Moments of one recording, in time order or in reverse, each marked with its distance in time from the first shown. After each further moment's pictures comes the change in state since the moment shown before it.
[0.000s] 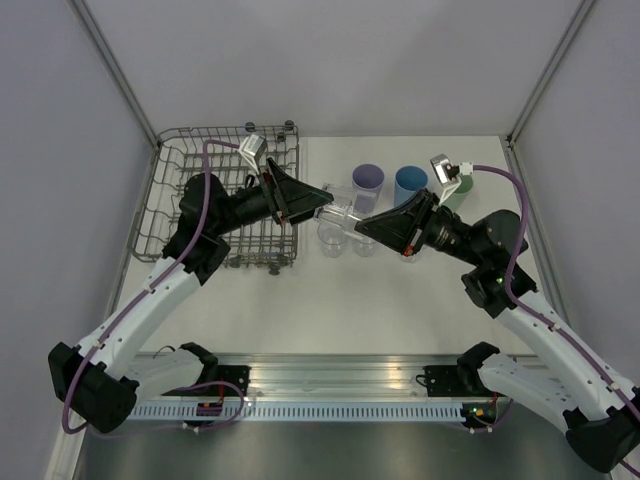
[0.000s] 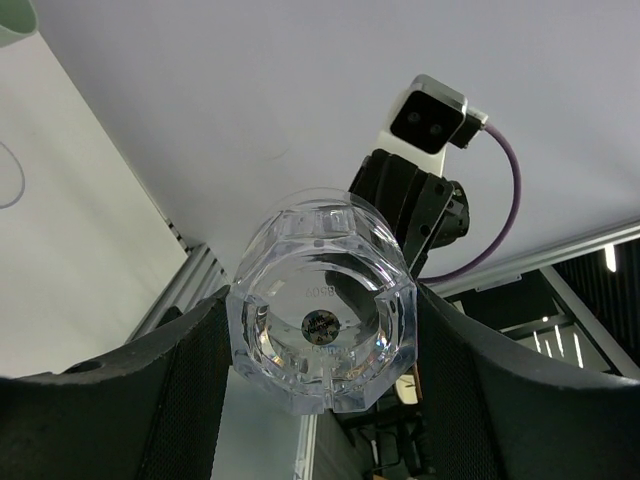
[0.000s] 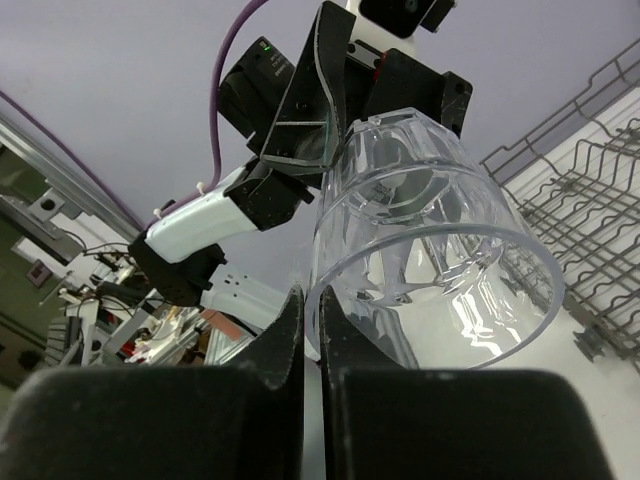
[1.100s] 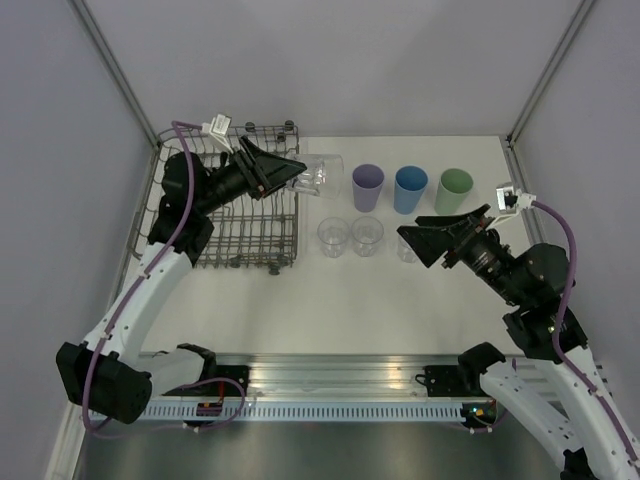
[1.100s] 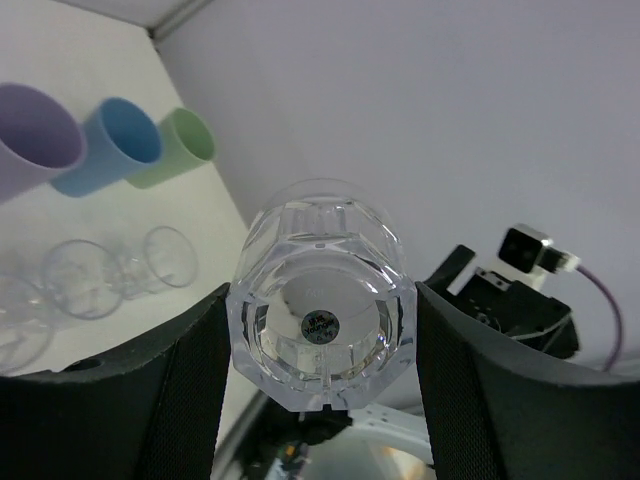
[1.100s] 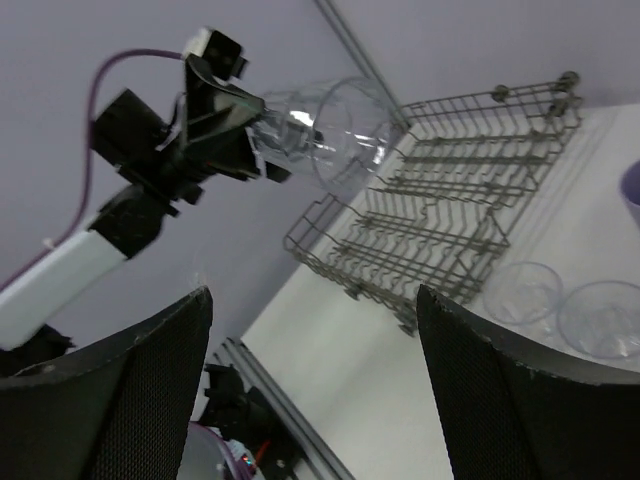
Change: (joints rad) left arm 0.223 0.064 0.123 -0.181 -0.059 0.253; right arm -0.121 -0.314 0.026 -0.562 0.375 -0.291
